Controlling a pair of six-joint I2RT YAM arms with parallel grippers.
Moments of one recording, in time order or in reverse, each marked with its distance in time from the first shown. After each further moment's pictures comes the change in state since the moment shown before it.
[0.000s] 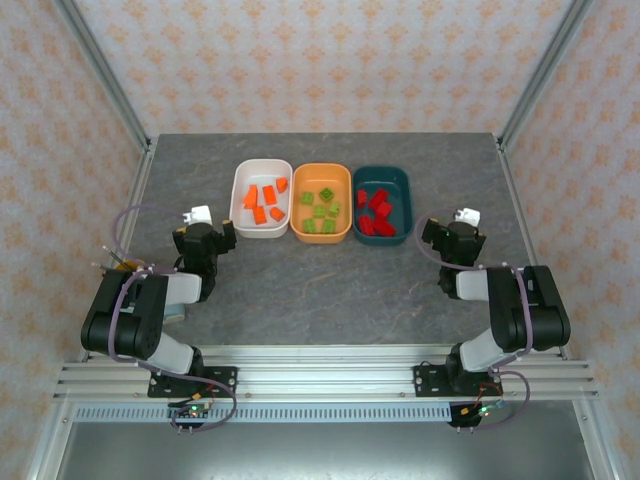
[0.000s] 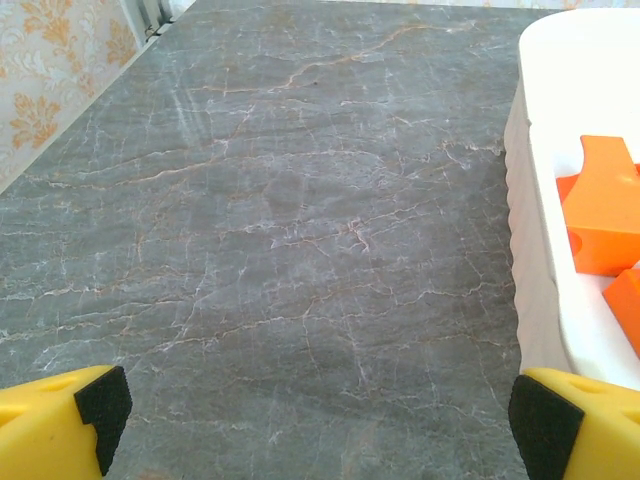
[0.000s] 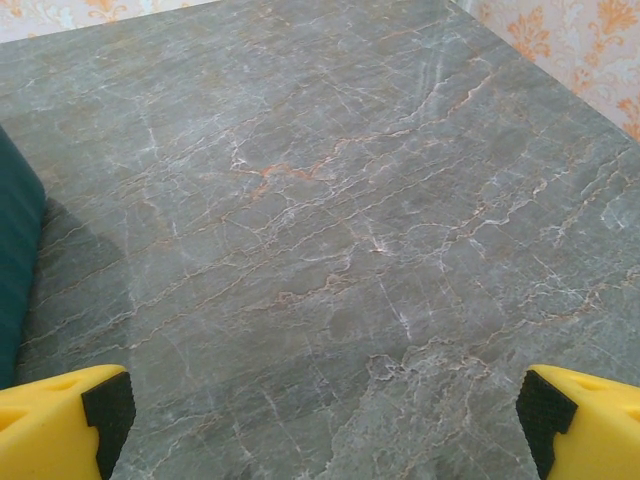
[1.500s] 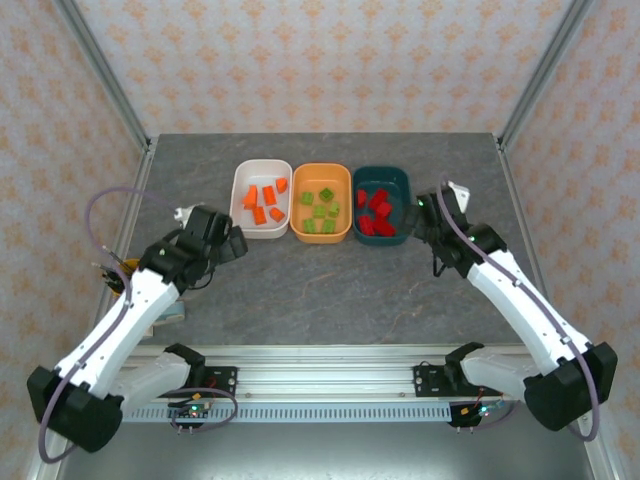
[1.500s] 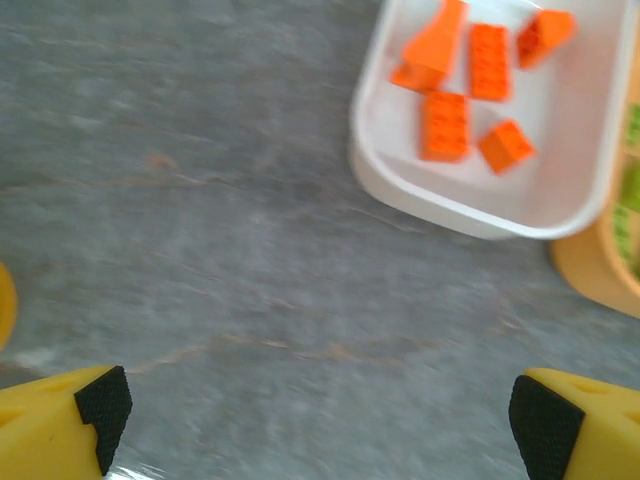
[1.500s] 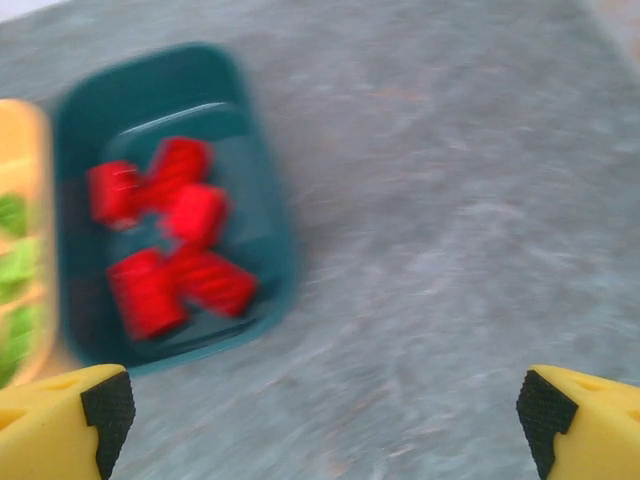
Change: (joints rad) left arm -0.301 -0.526 0.486 -1.513 -0.061 -0.546; right arm 0.362 -0.427 0.580 -1.417 0.177 0.406
